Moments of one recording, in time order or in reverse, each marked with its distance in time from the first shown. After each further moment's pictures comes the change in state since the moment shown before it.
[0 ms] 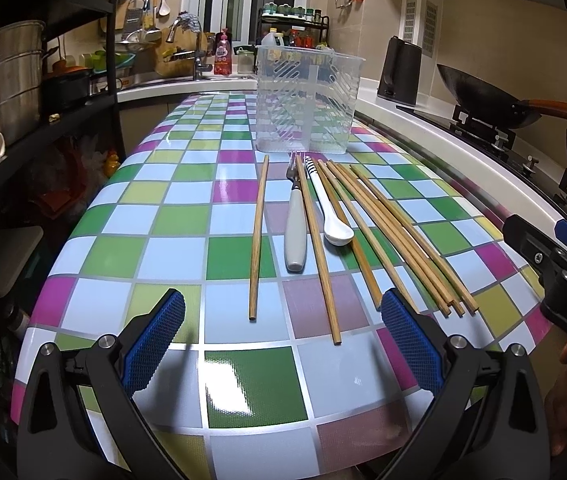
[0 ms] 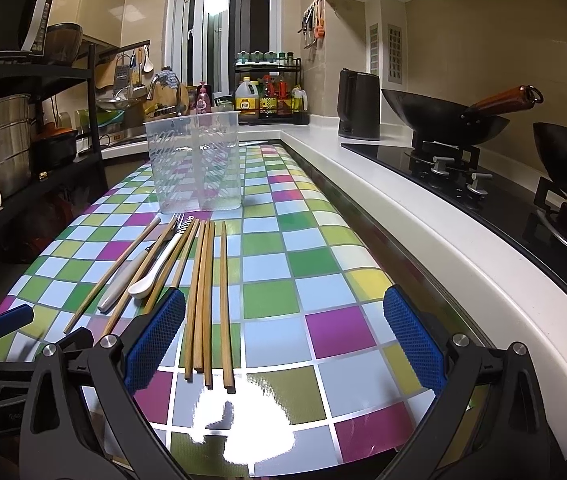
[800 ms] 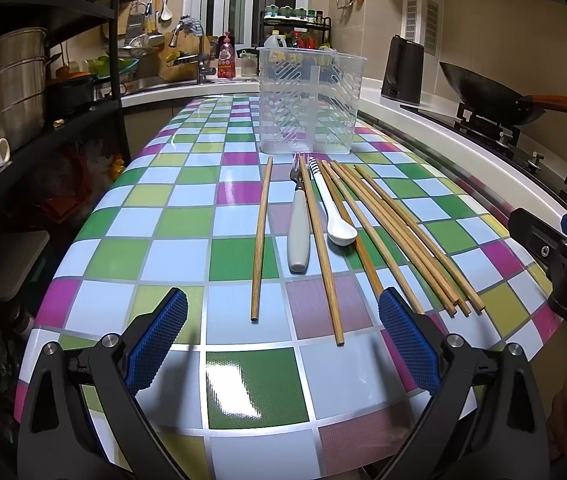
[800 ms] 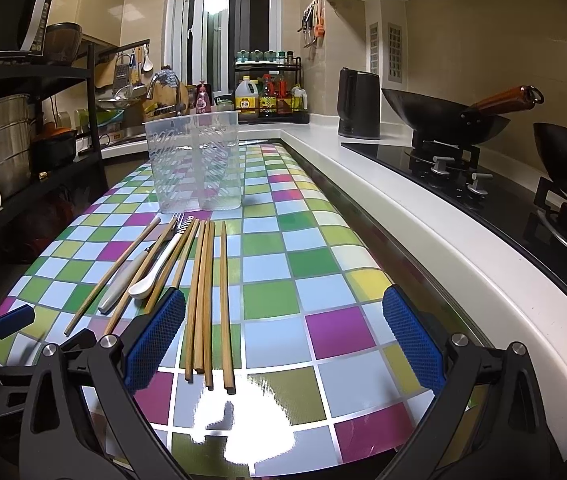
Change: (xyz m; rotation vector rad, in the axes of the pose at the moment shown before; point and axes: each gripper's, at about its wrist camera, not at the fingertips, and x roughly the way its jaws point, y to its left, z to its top) left arm 0.002 -0.003 0.000 0.012 -0.003 0.026; right arm 0.001 -0.001 0.001 0.003 0.004 -0.001
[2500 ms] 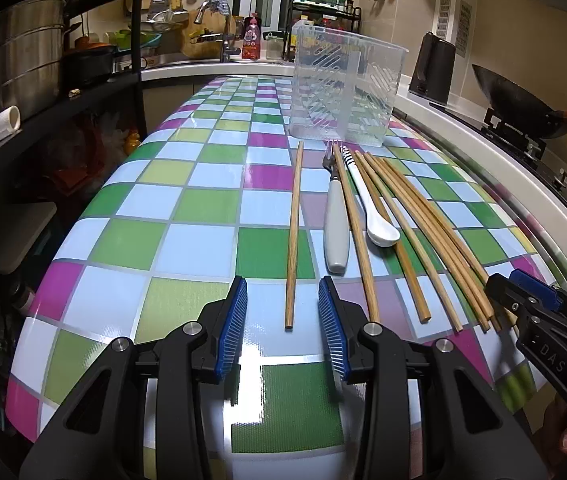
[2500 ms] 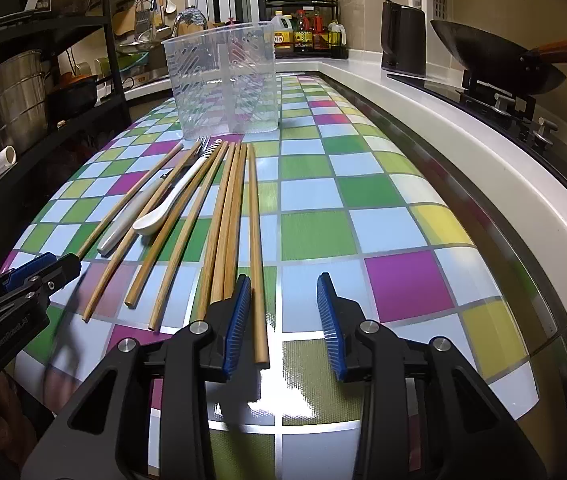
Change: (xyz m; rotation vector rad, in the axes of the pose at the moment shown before) left arm 0.023 0.019 0.001 -0.087 0.057 0.044; right arm 0.055 0.014 -0.023 -0.033 0.245 0.136
